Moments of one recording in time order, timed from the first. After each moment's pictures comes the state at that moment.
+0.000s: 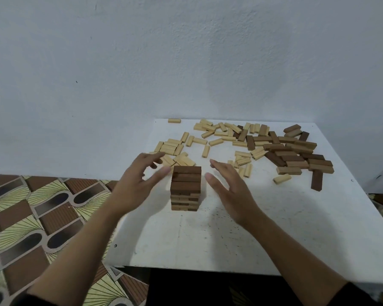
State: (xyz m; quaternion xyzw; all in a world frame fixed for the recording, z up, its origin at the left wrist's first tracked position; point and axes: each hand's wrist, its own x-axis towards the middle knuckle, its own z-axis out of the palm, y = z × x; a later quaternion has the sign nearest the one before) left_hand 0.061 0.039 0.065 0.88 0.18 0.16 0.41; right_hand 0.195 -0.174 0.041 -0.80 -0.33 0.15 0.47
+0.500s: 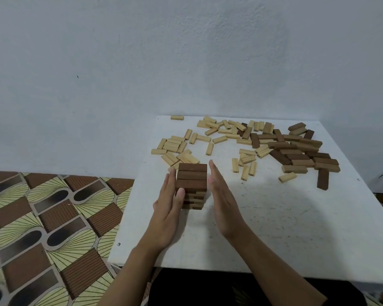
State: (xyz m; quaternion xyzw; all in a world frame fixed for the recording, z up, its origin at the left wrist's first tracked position) left_hand 0.053 -0.028 -0.008 0.79 0.19 0.18 0.55; right_hand 0.158 -0.149 0.011 -0.72 -0.27 0.22 0.59
